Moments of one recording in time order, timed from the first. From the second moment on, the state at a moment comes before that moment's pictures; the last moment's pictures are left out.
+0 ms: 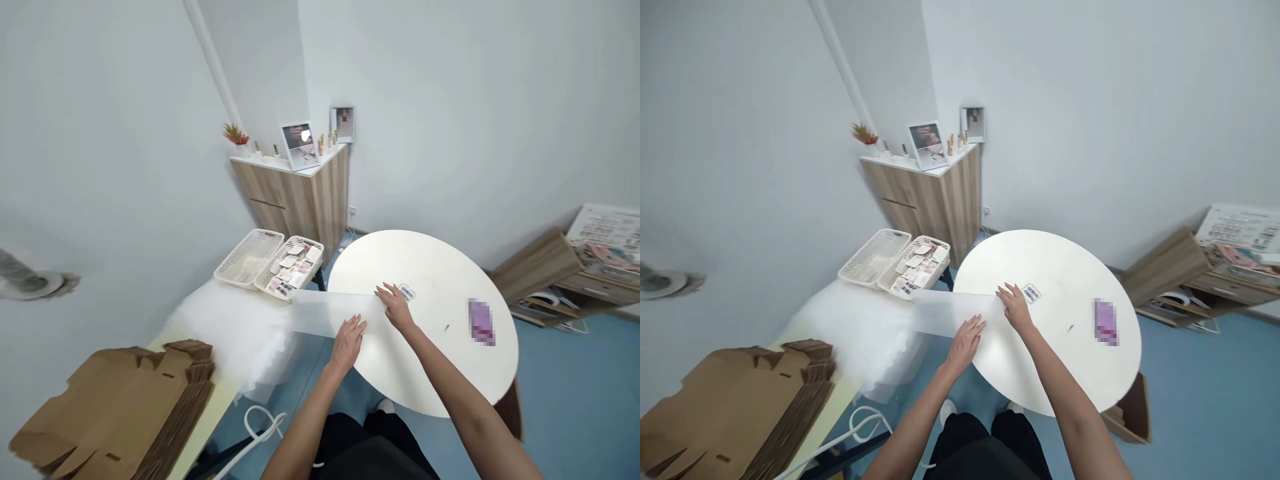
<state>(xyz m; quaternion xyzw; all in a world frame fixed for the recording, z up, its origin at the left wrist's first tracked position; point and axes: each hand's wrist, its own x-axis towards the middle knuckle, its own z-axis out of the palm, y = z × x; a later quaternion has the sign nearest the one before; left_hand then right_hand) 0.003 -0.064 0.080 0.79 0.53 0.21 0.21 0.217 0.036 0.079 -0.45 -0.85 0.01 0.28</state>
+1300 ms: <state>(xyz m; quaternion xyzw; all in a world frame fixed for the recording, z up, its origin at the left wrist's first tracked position) 0.108 -0.025 -0.045 0.74 0.65 0.09 0.15 0.316 0.090 -0.048 -0.71 -0.67 0.07 0.19</state>
